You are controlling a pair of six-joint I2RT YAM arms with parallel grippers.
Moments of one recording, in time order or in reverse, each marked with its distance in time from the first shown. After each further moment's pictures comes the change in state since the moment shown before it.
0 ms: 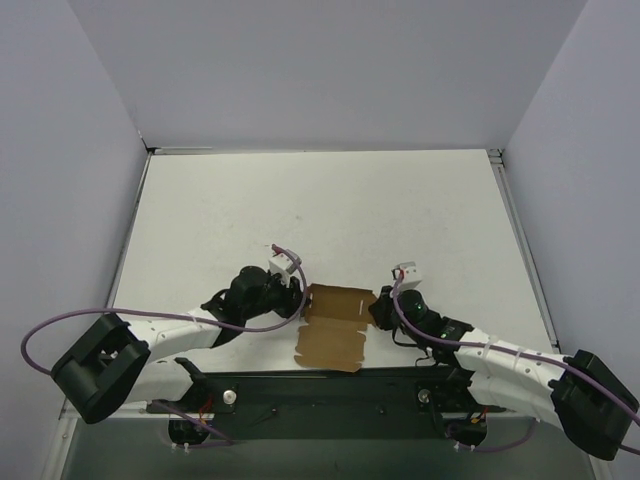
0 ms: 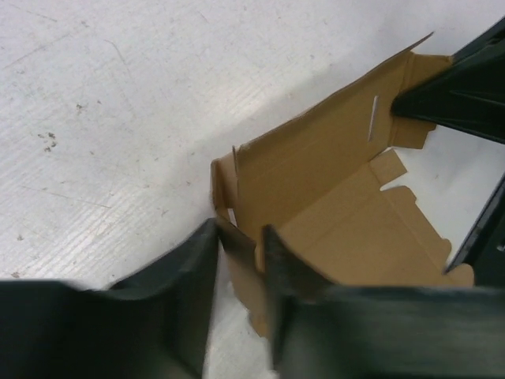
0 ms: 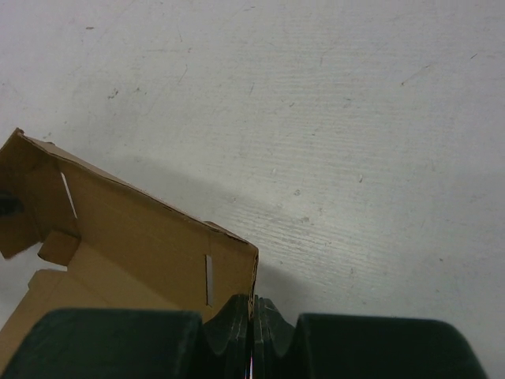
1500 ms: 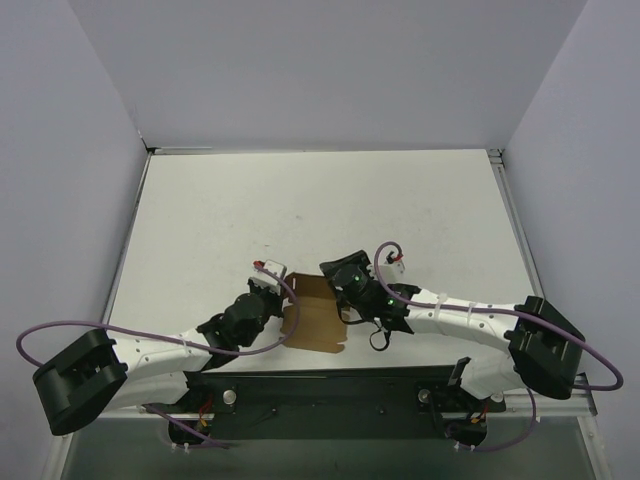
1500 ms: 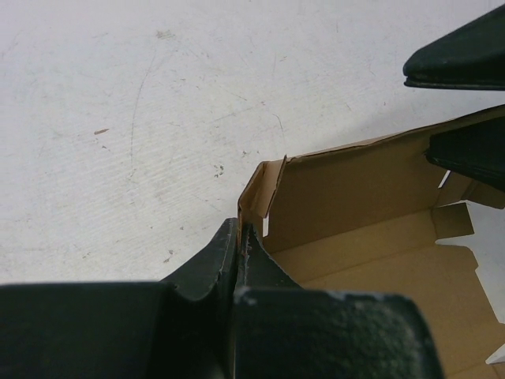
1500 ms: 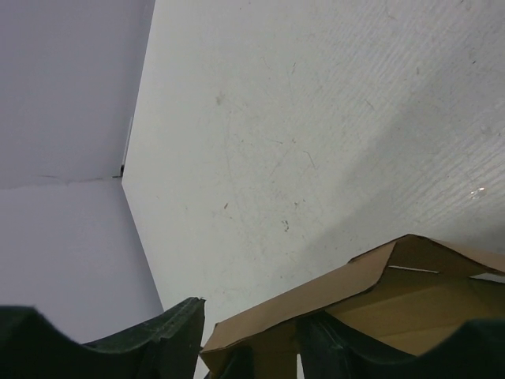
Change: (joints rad) left arm -0.222 -0.140 -0.133 0.171 -0.688 0.108; right arm 0.206 0.412 0.534 -0.233 0.335 1.218
